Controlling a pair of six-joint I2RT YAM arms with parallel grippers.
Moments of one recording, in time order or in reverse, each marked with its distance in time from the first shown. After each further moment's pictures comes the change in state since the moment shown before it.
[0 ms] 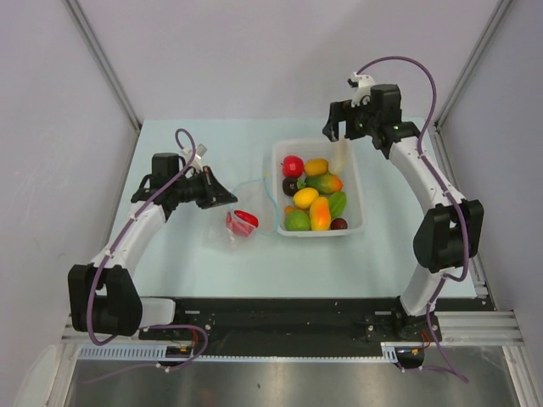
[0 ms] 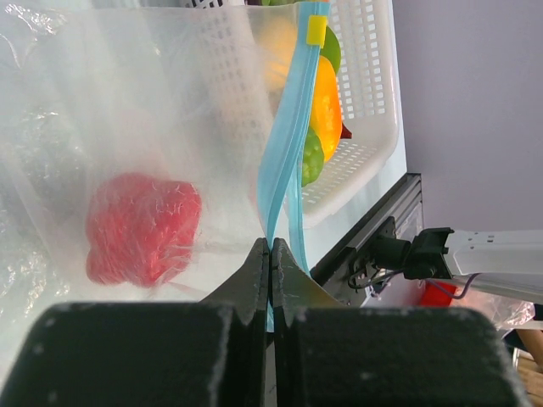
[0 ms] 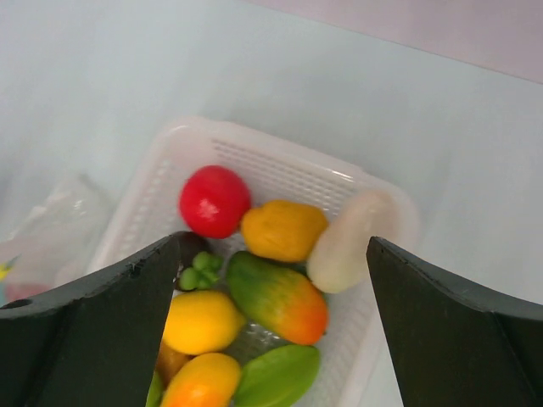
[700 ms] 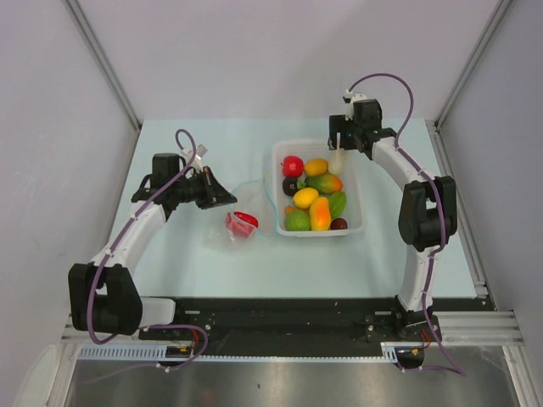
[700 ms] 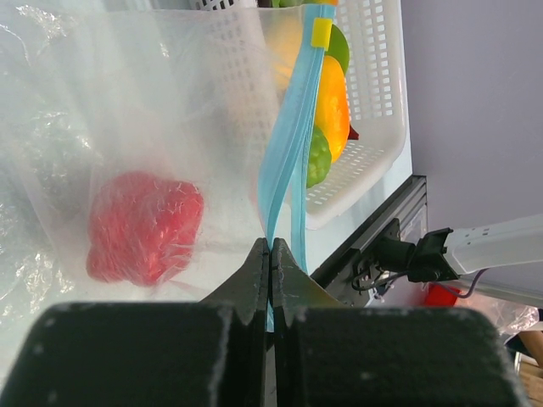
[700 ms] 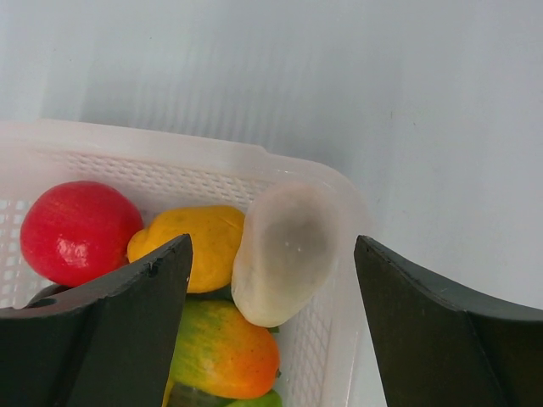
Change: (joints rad) left arm 0.000 0.004 0.000 -0.008 -0.016 0.003; right arm -0.010 0.233 0.015 0.056 0.279 0.060
